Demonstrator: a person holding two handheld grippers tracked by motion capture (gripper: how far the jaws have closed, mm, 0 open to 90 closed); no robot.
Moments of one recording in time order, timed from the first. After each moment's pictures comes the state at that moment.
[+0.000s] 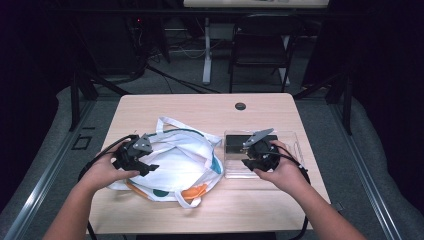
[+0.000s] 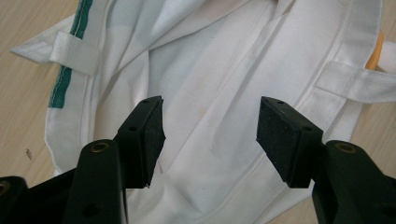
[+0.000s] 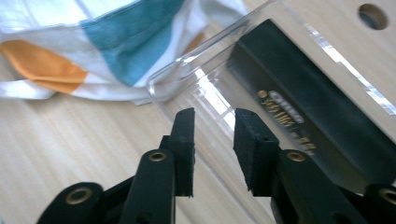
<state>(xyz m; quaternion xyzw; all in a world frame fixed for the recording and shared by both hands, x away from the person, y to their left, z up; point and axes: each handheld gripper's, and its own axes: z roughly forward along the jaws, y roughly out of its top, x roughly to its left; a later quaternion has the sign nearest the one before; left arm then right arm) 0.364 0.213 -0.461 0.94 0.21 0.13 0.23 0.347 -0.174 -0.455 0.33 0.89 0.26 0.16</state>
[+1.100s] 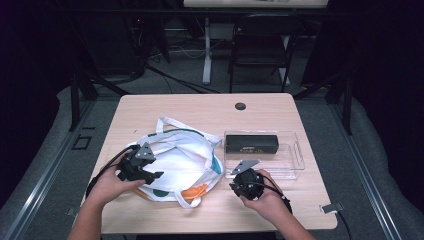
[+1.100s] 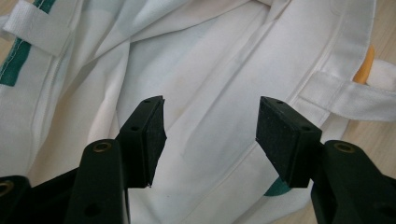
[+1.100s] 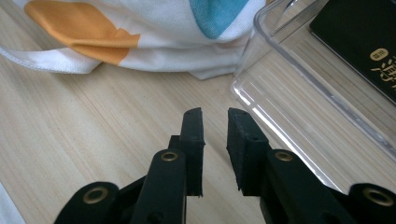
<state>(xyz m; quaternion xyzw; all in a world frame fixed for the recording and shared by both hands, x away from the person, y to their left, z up) 0.344 0.206 -0.485 0.92 0.26 0.13 0.26 0.302 -0.142 -0.523 0.34 0.89 0.27 0.14</state>
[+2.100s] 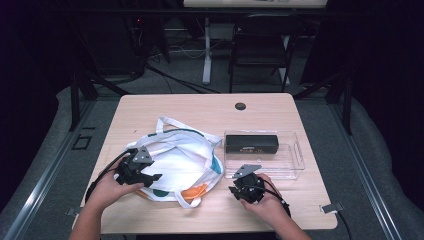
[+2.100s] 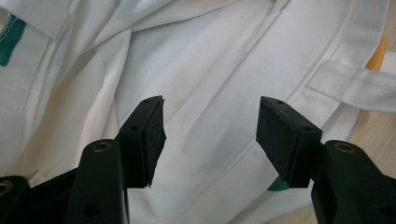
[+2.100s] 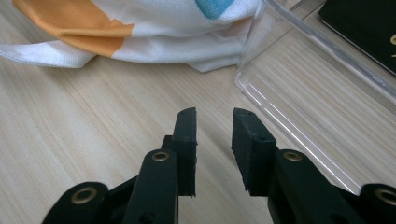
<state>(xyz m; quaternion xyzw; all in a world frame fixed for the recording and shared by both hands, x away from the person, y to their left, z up) 0.340 0.214 -0.497 0.91 0.27 0.14 0.26 0.300 -0.147 -0.542 0.35 0.88 0.29 0.13</state>
